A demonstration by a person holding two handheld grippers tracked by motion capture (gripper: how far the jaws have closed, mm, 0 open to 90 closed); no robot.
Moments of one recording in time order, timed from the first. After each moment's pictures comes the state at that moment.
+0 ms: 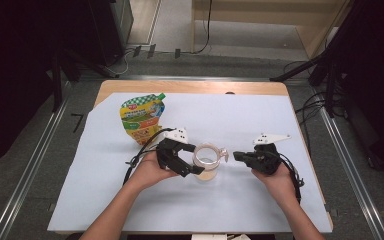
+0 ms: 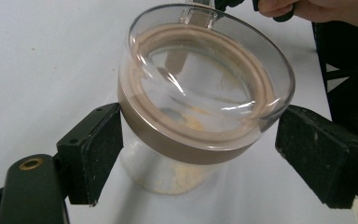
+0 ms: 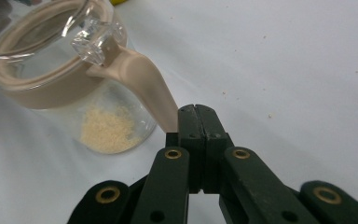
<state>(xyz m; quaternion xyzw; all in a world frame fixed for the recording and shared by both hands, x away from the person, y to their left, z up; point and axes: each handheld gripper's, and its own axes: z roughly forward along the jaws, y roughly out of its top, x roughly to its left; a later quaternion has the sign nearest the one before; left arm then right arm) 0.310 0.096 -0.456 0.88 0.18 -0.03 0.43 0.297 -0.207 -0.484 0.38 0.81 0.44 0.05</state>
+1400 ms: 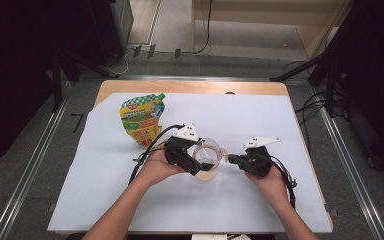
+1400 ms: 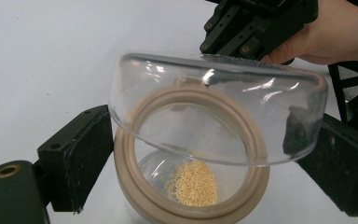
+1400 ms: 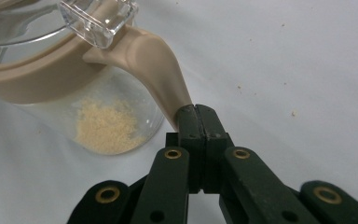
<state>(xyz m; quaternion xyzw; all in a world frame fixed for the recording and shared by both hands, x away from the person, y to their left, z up) 0.309 0.073 -0.437 0.88 0.17 0.01 0.44 0.295 -0.189 -0.495 0.38 0.82 0.43 0.06</state>
